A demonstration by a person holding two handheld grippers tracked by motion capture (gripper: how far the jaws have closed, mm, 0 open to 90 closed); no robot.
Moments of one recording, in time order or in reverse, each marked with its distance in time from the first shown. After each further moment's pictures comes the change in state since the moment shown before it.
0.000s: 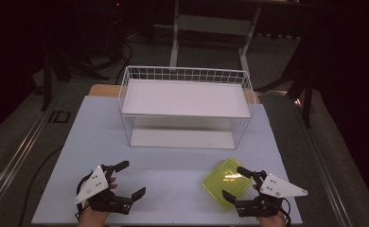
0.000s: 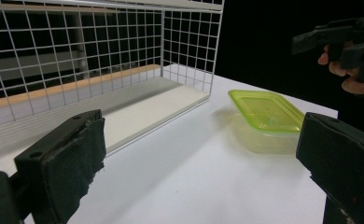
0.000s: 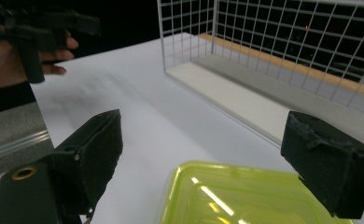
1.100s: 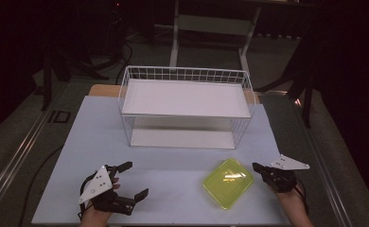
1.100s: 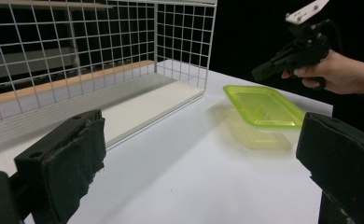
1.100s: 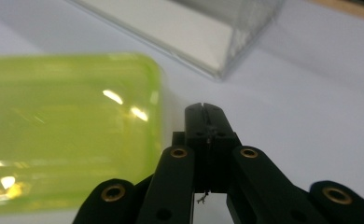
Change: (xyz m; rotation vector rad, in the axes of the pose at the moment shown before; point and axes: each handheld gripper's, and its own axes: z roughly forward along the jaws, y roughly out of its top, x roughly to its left) left arm -0.003 -0.001 0.007 0.020 -0.021 0.006; right arm -0.110 -0.054 -0.005 0.340 -0.274 0.072
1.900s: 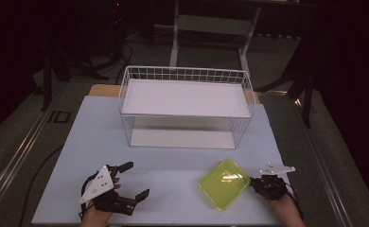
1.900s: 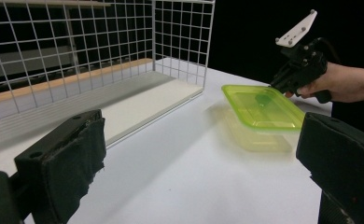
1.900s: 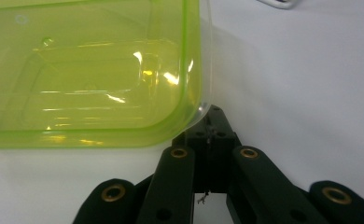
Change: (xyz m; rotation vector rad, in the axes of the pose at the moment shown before) left arm -0.001 0.000 0.002 0.009 -0.004 0.011; right arm 0.020 -0.019 0.022 0.146 0.157 0.049
